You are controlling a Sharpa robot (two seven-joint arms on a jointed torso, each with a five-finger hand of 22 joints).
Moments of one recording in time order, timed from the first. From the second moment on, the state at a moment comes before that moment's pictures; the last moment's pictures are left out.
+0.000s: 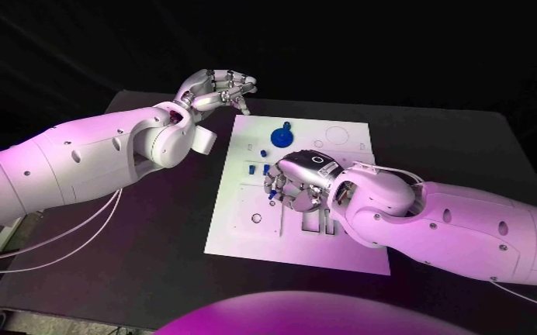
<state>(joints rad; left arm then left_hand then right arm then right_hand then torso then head) 1.18 -0.85 -0.01 1.39 -0.21 -0.18 0.43 1.35 -0.18 0.47 0.16 0.20 0.75 0.20 0.38 0.26 0.83 0.17 0.45 0.09 0.95 0.09 0.98 0.35 0.17 0.96 0.18 0.74 0.49 1.13 -0.65 -0.15 1.70 -1.63 -0.30 -0.16 1.42 -0.20 0.66 0.11 0.18 1.02 0.12 0.36 0.40 1.30 0.06 0.06 0.13 1.47 -0.02 1.40 1.21 0.11 1.37 0.08 1.06 1.31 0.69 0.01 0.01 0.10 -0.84</state>
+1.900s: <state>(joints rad) 1.18 -0.85 -0.01 1.39 -0.21 -0.17 0.42 1.35 -0.18 0.47 0.16 0.20 0.75 0.19 0.38 0.26 0.83 0.17 0.45 0.09 0.95 0.09 0.98 0.35 0.17 0.96 0.18 0.74 0.49 1.11 -0.61 -0.16 1.64 -1.66 -0.25 -0.17 1.42 -0.19 0.66 0.10 0.18 1.01 0.13 0.35 0.42 1.30 0.06 0.06 0.13 1.47 -0.02 1.40 1.21 0.12 1.37 0.08 1.05 1.31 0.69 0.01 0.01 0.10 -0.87</state>
